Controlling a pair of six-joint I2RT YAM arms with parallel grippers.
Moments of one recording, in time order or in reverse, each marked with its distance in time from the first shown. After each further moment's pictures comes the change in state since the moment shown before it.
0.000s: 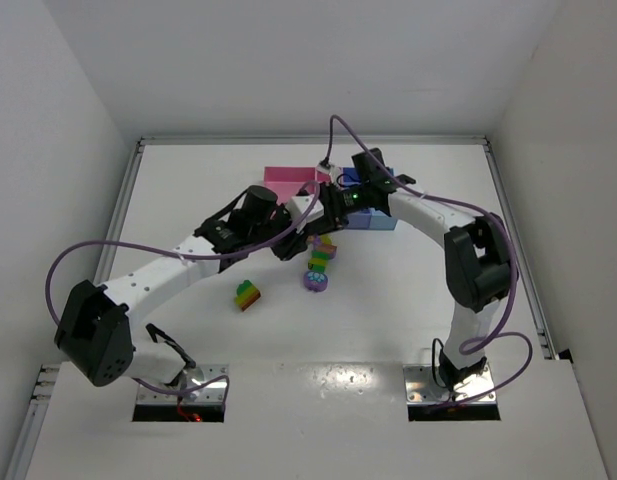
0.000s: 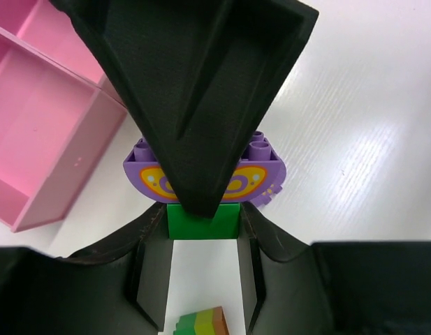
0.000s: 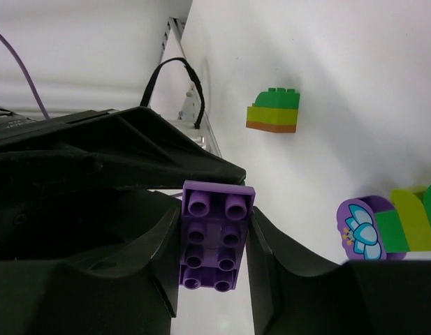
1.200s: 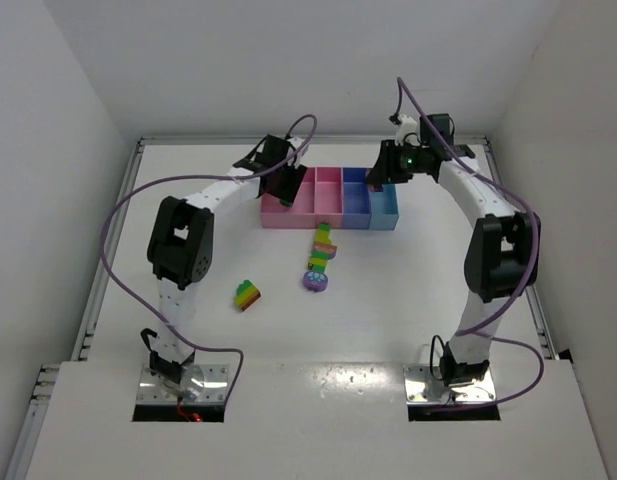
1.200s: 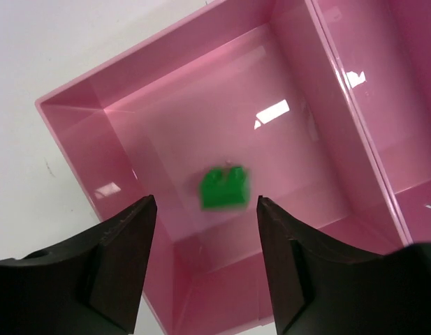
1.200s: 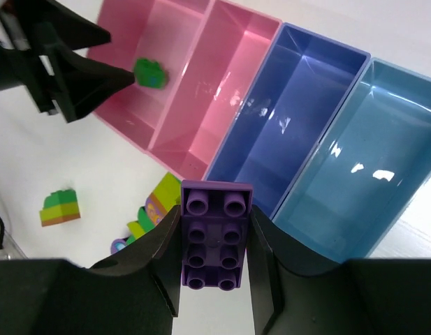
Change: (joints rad) left arm 0.232 0.752 0.685 -0.117 -0.337 -0.187; right arm -0.330 0.001 0.206 -0.141 0.461 -0.339
